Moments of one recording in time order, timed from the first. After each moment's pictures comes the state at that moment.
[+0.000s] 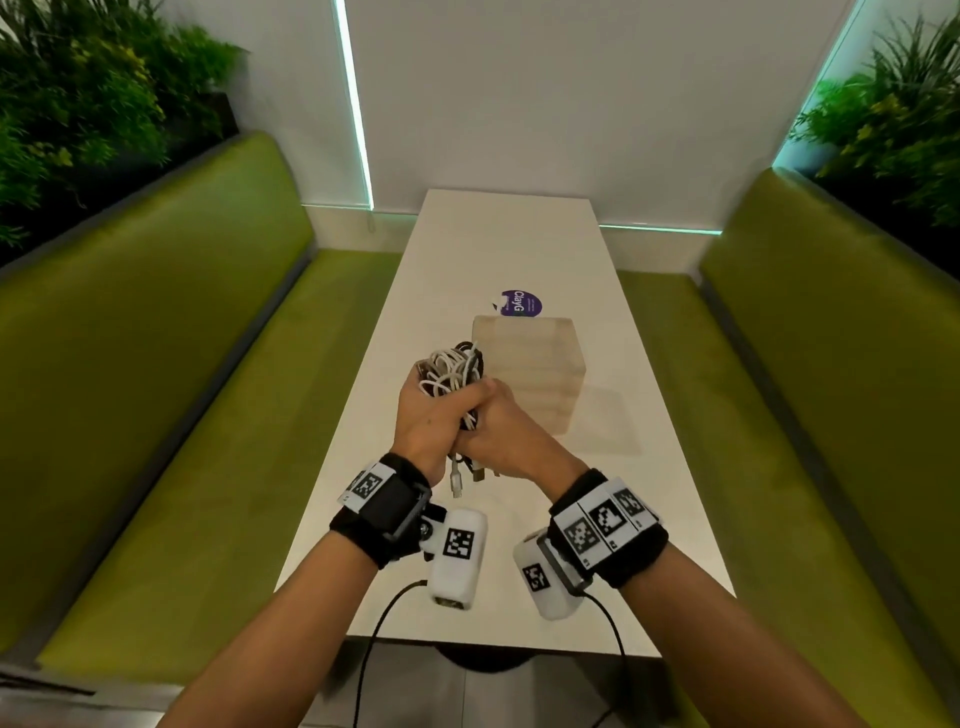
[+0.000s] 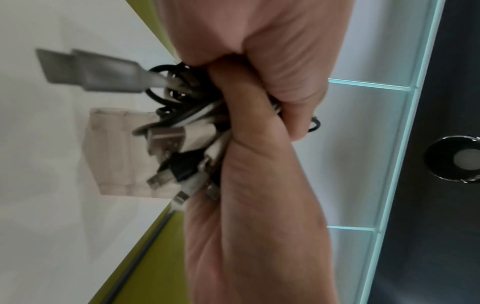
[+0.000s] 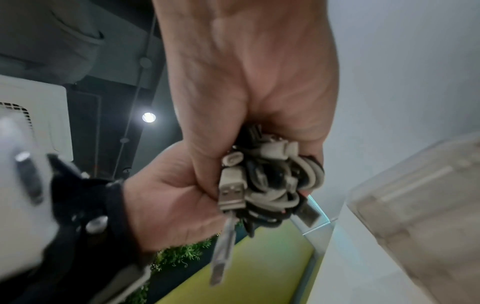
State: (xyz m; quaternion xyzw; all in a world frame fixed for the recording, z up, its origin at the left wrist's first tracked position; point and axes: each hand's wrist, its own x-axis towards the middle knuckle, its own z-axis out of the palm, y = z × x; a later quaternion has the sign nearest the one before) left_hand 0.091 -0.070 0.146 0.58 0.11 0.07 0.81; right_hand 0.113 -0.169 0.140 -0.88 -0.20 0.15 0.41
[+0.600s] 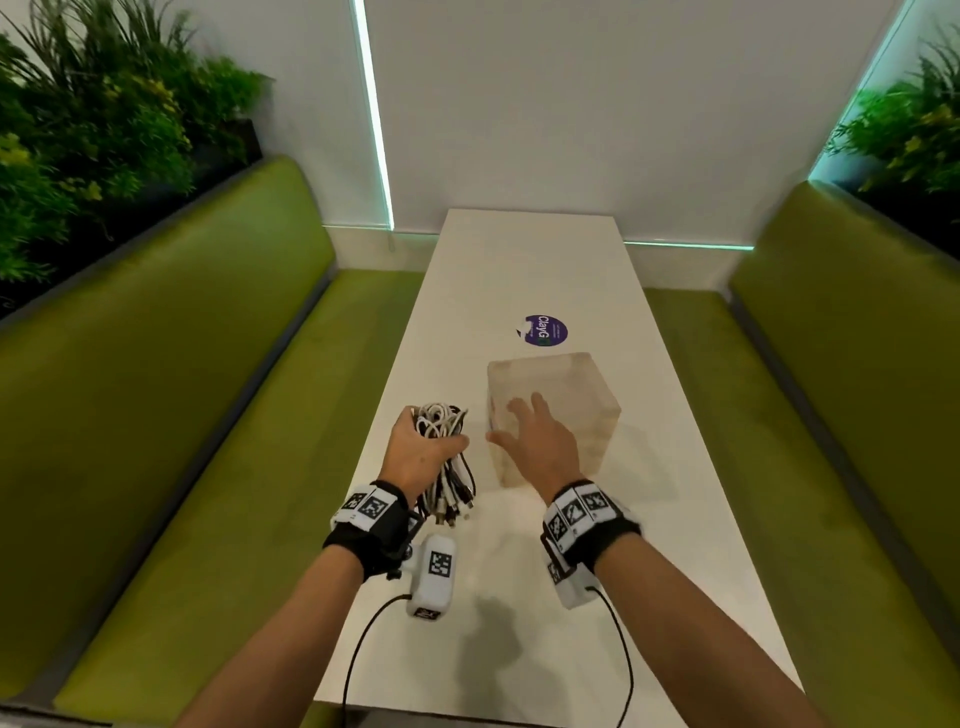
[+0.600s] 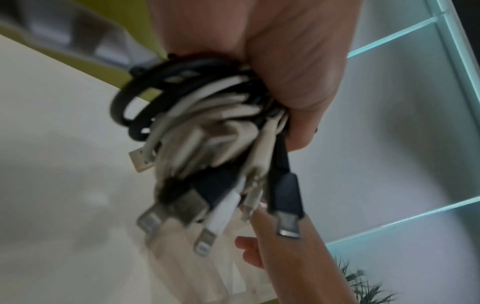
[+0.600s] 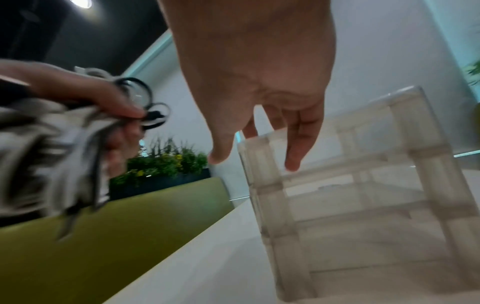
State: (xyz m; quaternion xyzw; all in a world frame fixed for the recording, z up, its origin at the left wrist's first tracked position) left_hand 0.152 -0.006 0.100 0.73 0.16 0.05 0.66; right_hand 0.202 -0.168 0.083 -0.97 -0.09 0.02 0.21
